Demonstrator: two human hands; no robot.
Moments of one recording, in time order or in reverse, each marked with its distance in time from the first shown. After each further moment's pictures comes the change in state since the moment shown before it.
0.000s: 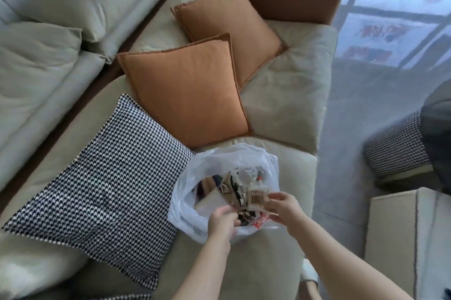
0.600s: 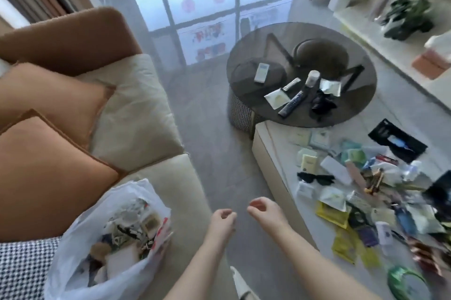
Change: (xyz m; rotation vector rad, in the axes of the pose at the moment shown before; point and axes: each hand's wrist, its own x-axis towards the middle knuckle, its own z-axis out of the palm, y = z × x) left_hand -0.139 -0.109 0.197 0.813 -0.546 0.251; right_hand -0.139 0.179 -0.191 0.146 0.501 -0.108
